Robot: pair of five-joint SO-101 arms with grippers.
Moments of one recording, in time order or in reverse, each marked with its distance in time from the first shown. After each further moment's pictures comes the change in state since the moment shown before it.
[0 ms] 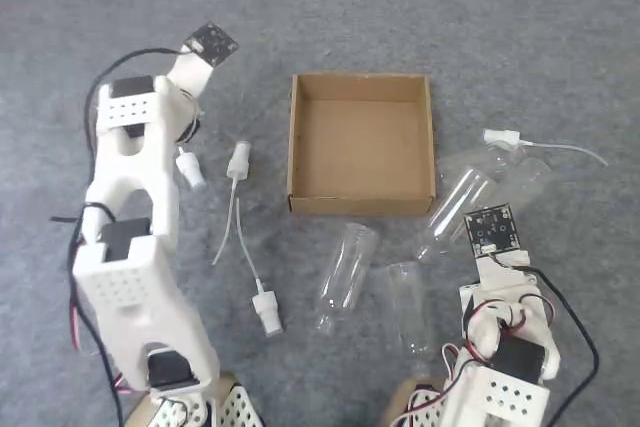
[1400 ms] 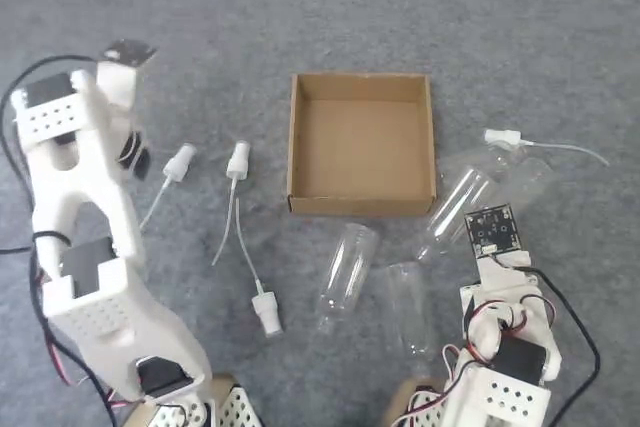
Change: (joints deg) left arm -11.1 -8.5 -3.7 28.0 7.5; right arm 0.0 0.0 0.0 0.0 0.0
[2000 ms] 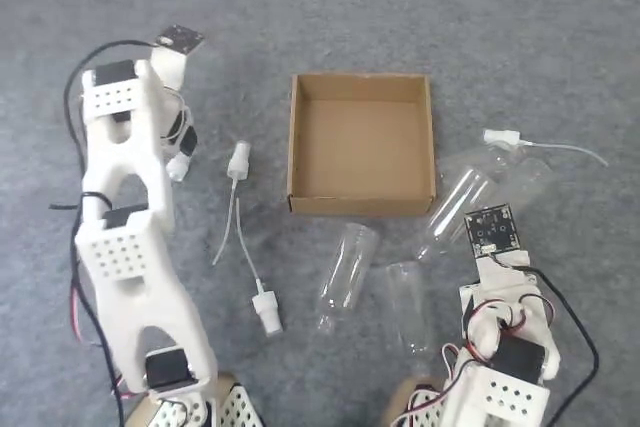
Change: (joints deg) left arm 7.8 23.6 -19.9 -5.7 4.9; right arm 0.0 0.0 0.0 0.0 0.0
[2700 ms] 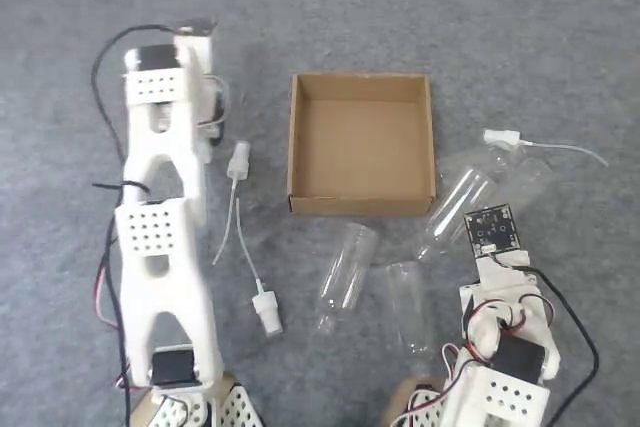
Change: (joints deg) left arm 8.6 13.9 -25.7 15.5 25.6; right arm 0.0 0.0 0.0 0.0 0.0
